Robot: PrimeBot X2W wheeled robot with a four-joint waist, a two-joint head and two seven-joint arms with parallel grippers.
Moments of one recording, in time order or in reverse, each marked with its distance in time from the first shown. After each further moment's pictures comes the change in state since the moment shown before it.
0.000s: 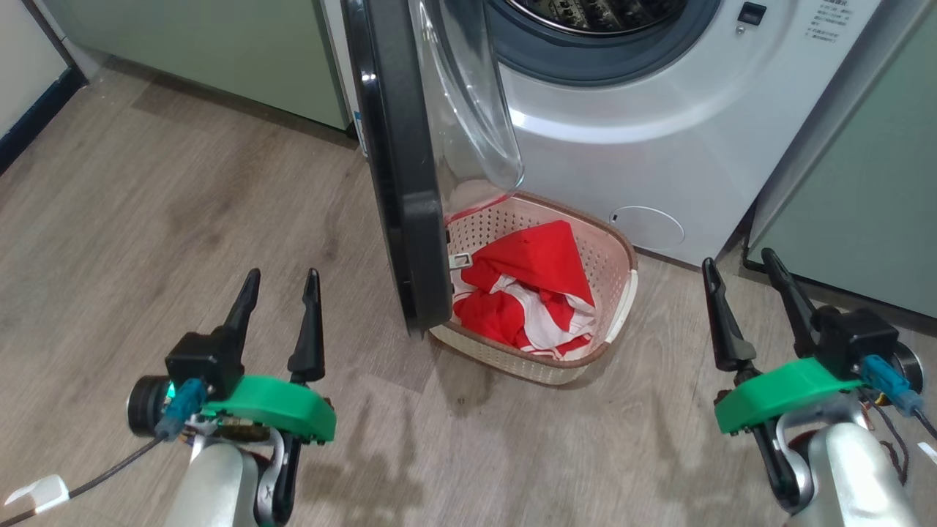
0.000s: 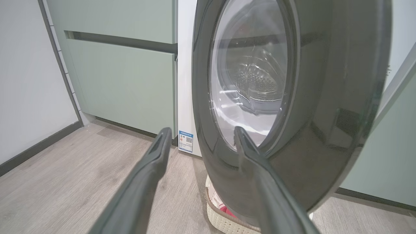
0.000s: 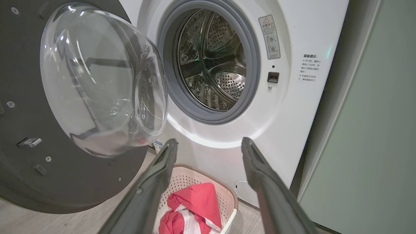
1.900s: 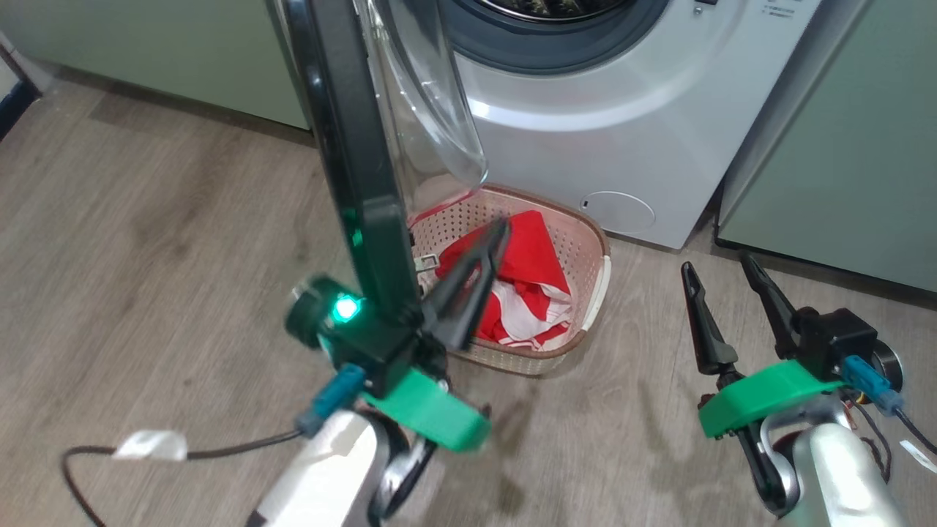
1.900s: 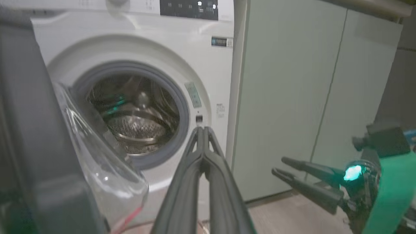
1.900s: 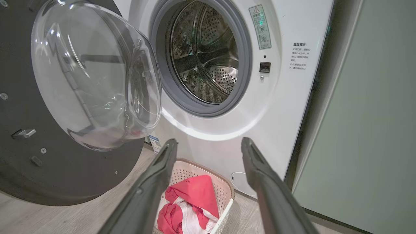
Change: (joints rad) left arm -0.155 0.009 -0.406 -0.280 -0.017 -0.038 0.019; right arm -0.002 0.000 0.044 0.004 0.007 0.000 0.000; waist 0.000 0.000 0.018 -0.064
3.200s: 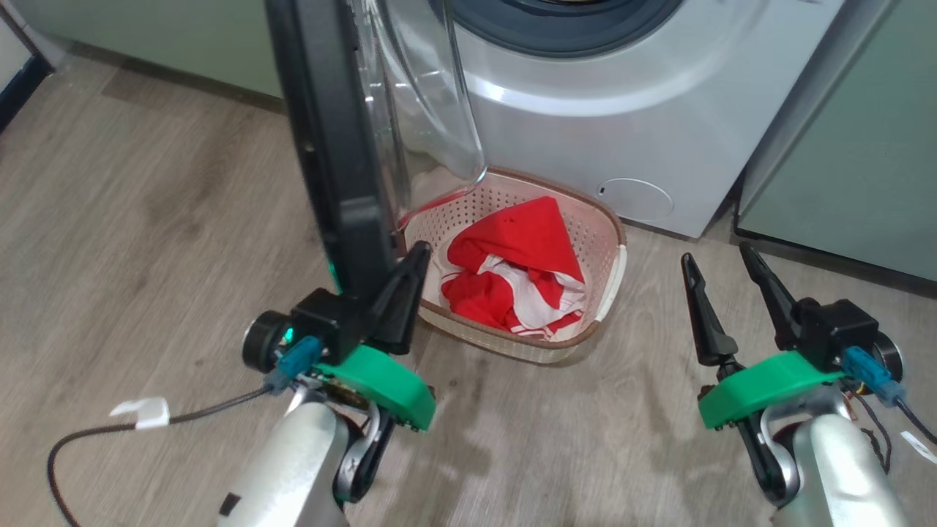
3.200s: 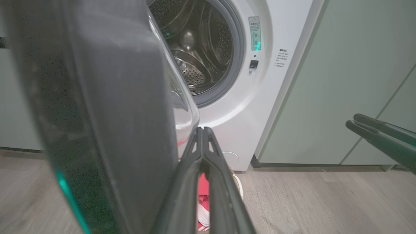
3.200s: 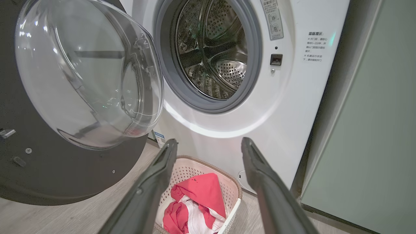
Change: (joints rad) left arm -0.007 0.020 0.055 0.311 -0.118 0.052 -0.004; right arm -0.022 0.000 -0.002 0.013 0.003 0.000 -0.001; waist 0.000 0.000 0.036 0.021
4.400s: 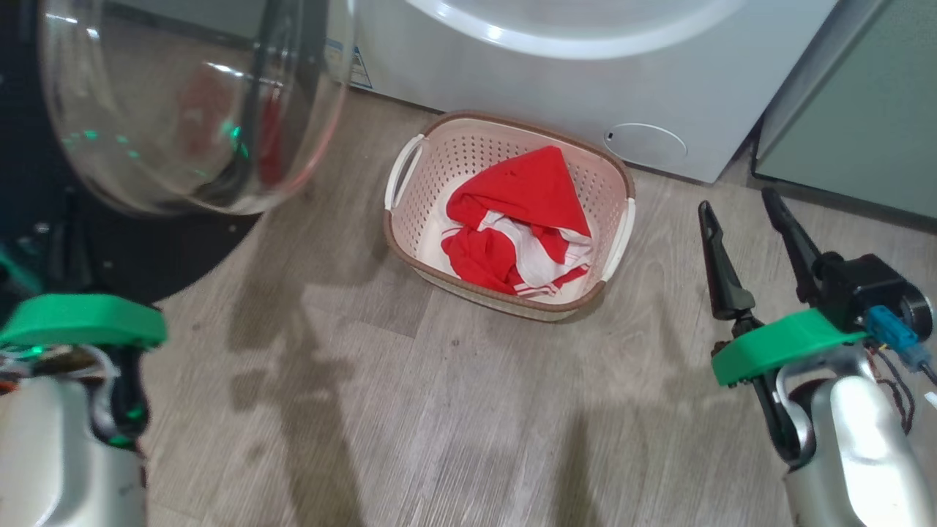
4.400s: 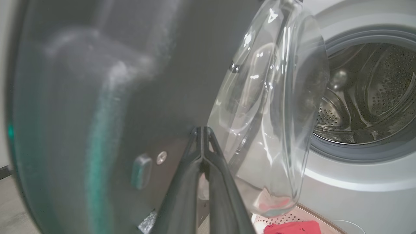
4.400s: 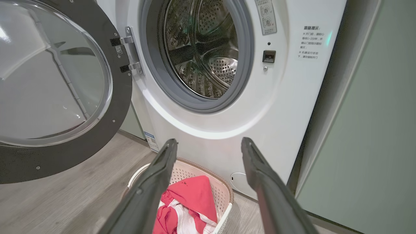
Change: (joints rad) left arm -0.016 0.081 0.619 0.030 -0.081 -0.006 -0.008; right arm -0.060 0.000 -0.023 -0.083 -0.037 0.000 0.052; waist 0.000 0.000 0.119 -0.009
